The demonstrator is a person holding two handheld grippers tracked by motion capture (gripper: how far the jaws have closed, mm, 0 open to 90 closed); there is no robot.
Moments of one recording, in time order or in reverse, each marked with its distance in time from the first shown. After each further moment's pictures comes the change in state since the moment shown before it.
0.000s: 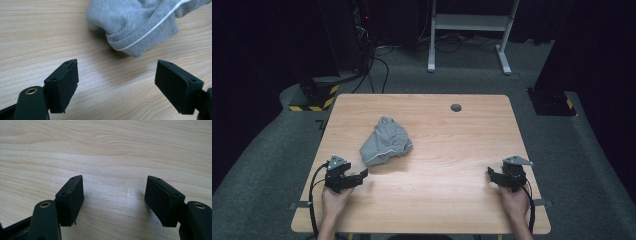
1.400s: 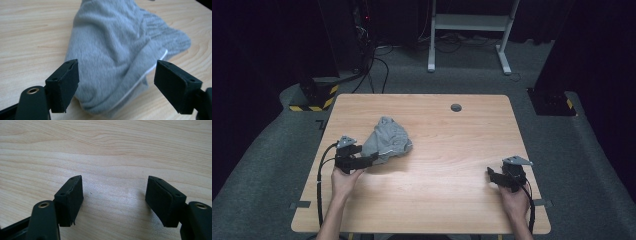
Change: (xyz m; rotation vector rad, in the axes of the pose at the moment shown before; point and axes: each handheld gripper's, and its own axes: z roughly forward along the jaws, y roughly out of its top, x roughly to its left) left arm -0.017 0.067 0.015 -0.022 -0.070 0.009; right arm 0.000 0.000 0.000 -0.001 0.004 -0.006
